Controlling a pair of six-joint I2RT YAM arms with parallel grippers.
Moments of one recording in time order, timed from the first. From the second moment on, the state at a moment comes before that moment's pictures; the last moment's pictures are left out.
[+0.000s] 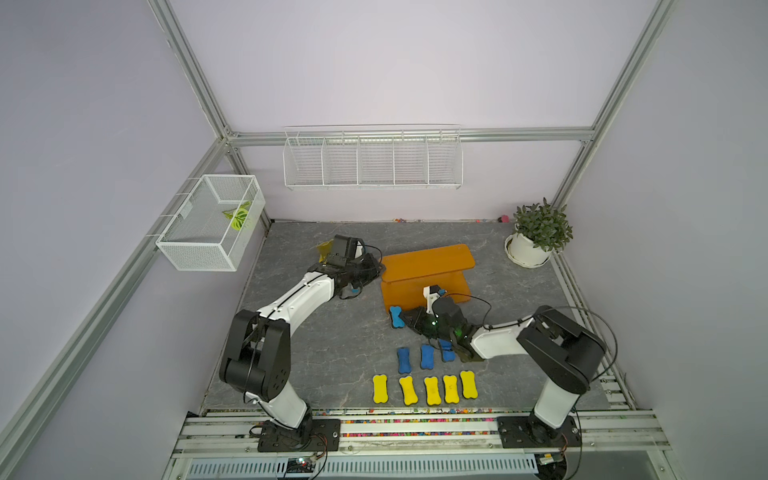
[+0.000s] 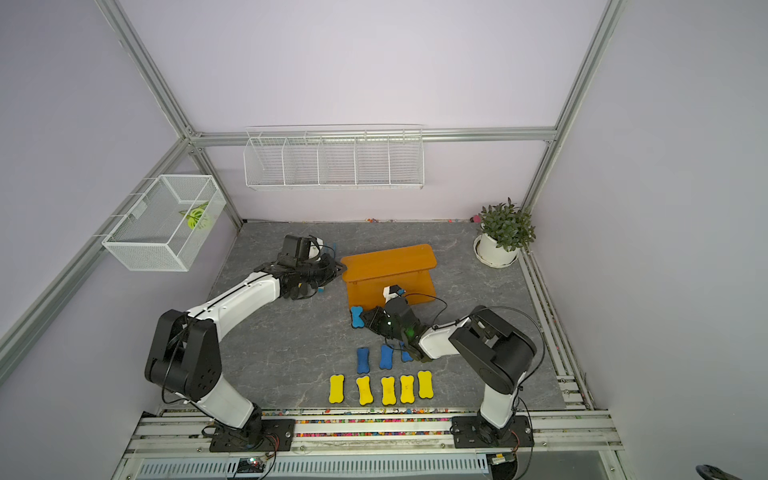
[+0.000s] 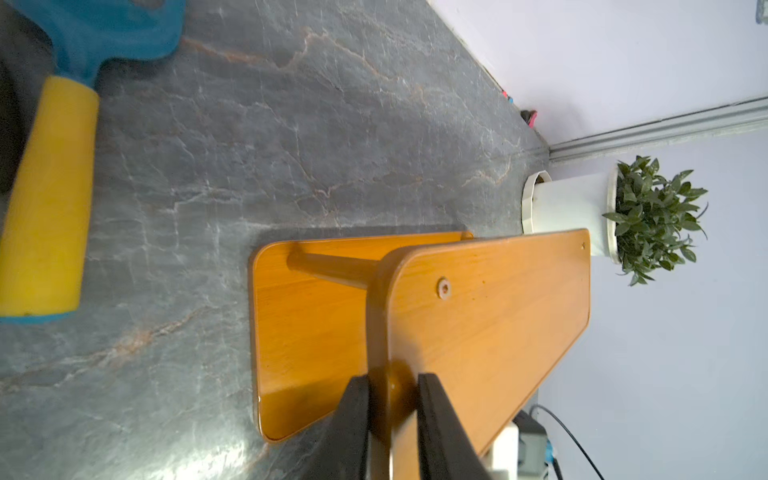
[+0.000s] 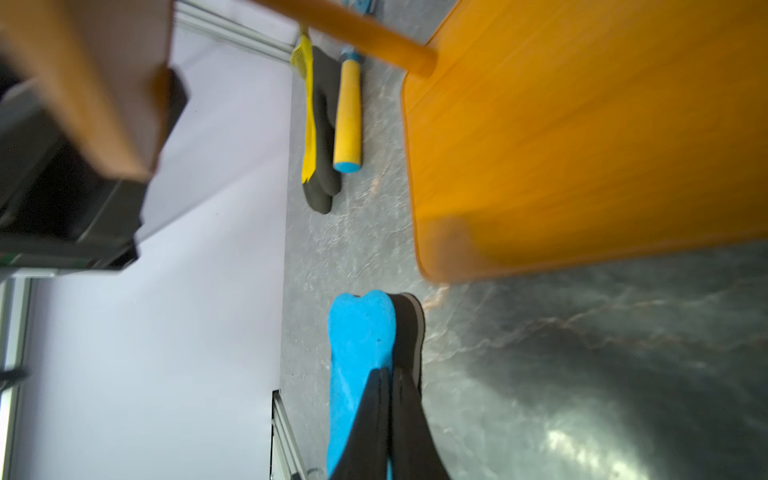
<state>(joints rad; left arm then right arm) -0.39 1.66 1.17 -0.25 0.36 -0.78 0.81 1.74 0.66 0.63 -0.17 1.17</state>
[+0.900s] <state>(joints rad) -0.35 1.22 1.02 -0.46 0.13 -0.70 1.16 1.75 0.91 0.04 0.17 1.23</state>
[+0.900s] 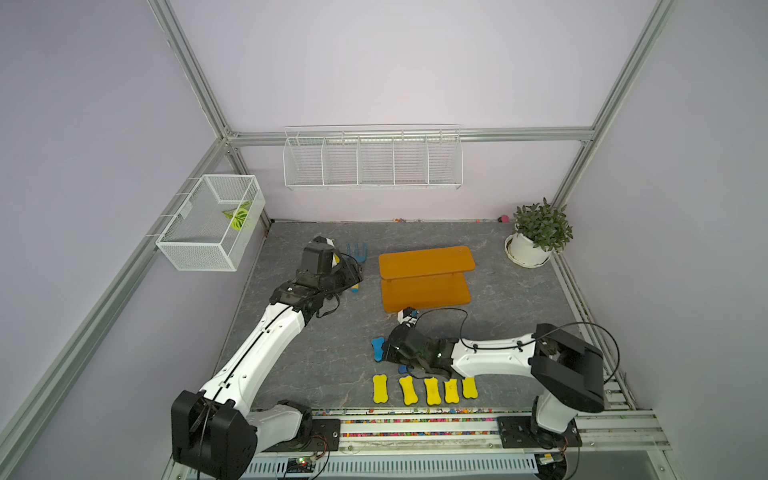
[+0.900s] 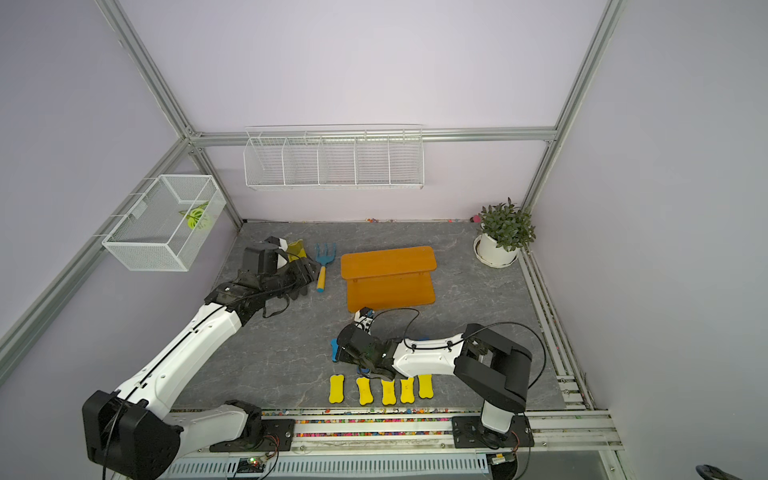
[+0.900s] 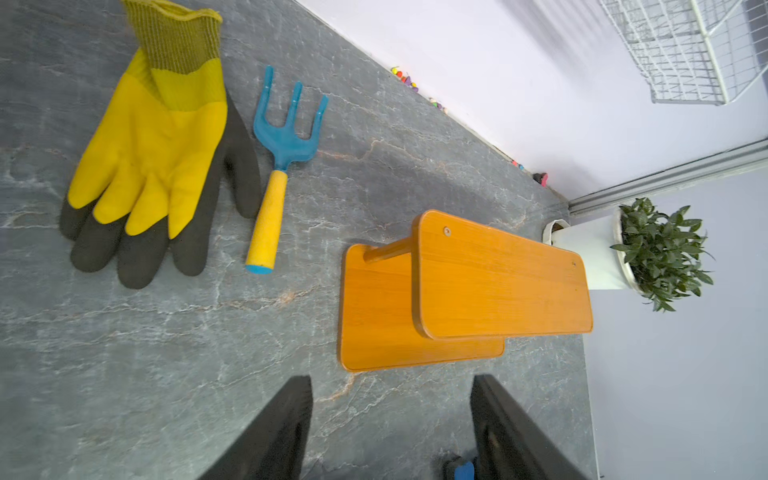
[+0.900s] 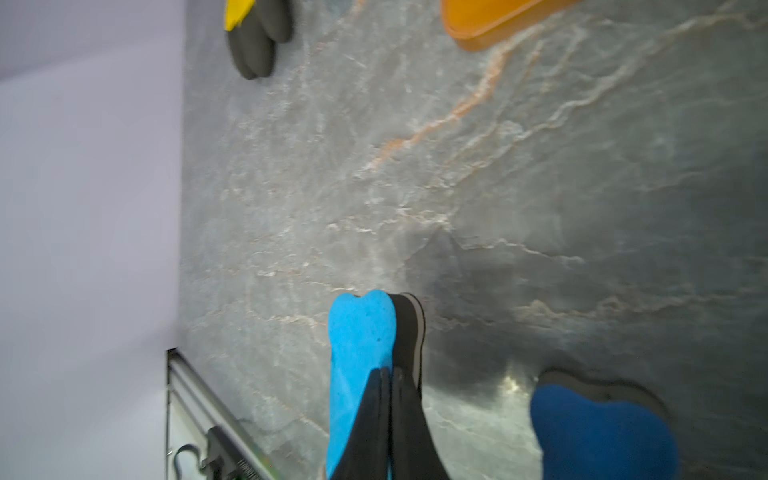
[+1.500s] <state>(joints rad) -0.31 1.20 0.99 -0.46 0.18 -0.66 1.16 1.71 1.04 -0.20 0.16 1.16</state>
